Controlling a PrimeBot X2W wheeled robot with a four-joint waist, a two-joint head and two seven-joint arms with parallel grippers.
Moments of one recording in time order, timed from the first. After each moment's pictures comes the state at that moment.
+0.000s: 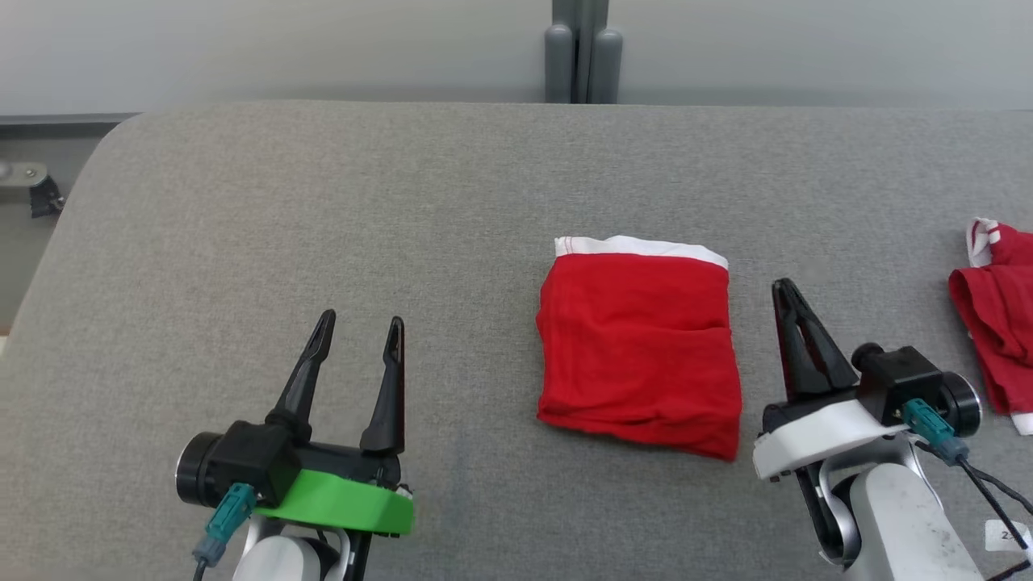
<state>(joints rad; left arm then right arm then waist) -0.09 0.05 -0.23 0.07 -0.24 -0.09 -0.26 -0.17 -0.05 0.03 0.21 0.06 0.13 -0.26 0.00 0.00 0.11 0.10</state>
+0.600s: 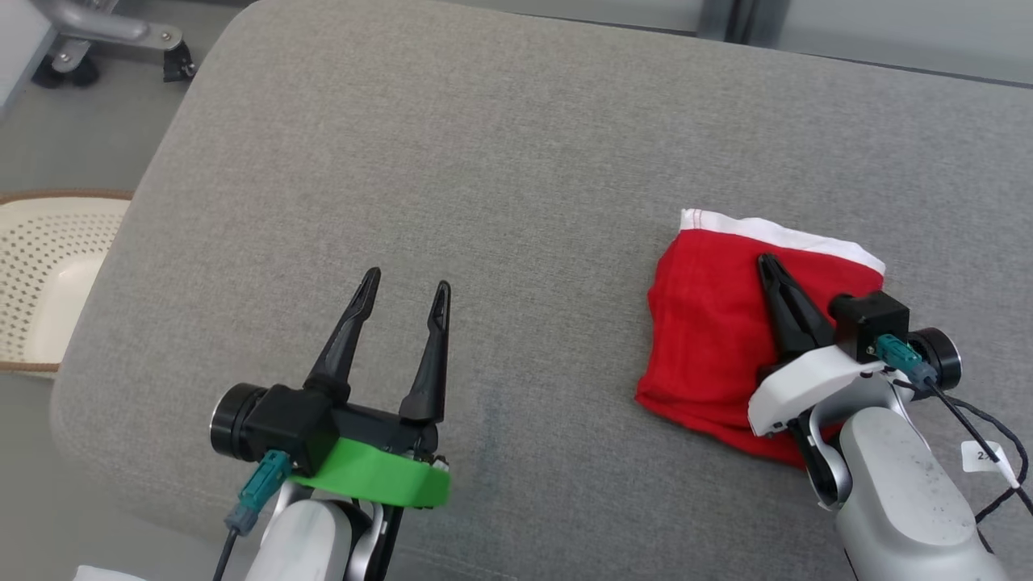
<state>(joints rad) -0.18 0.05 -0.32 0.06 -0.25 -0.08 -0.26 -0.37 -0.11 0.11 0.50 0.10 0.13 -0.26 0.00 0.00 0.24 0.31</state>
